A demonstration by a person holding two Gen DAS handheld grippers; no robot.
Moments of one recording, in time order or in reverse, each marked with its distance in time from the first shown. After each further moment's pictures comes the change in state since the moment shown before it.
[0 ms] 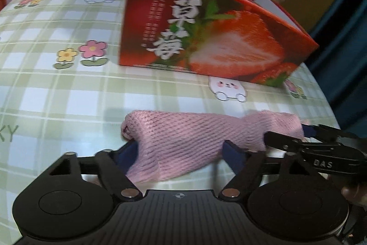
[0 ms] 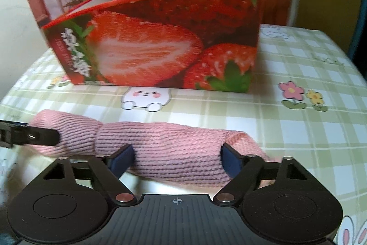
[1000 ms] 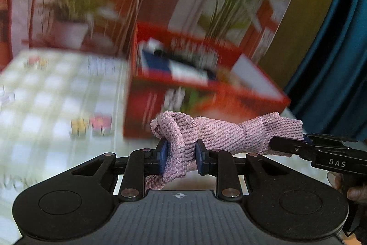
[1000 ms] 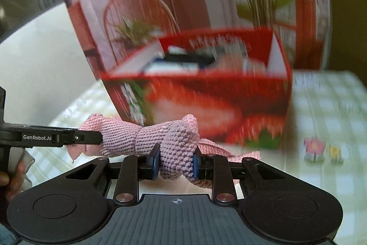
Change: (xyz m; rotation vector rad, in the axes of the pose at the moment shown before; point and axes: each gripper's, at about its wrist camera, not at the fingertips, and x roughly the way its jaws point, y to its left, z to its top) left arm -0.075 -0.010 0.026 0.049 -0.310 -0.013; right arm -0.057 0.010 0.040 -0.075 -0.190 0.214
